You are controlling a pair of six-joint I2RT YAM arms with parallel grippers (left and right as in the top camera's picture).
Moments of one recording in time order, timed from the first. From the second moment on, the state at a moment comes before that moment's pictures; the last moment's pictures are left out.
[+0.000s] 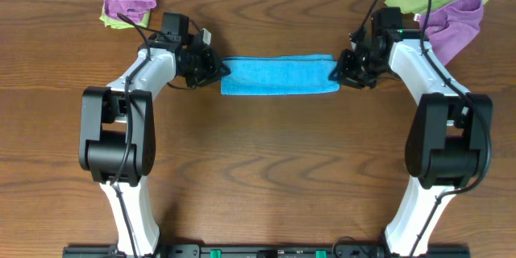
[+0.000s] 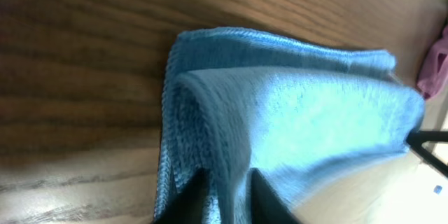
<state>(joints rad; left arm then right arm) -0.11 2.13 1.44 -0.50 0.63 -0.43 0.01 2.10 1.54 -0.82 -0.44 0.27</state>
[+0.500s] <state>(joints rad) -0.12 2.13 1.76 -0.79 0.50 -0.25 0.00 2.10 1.75 -0.93 -0.35 0.20</state>
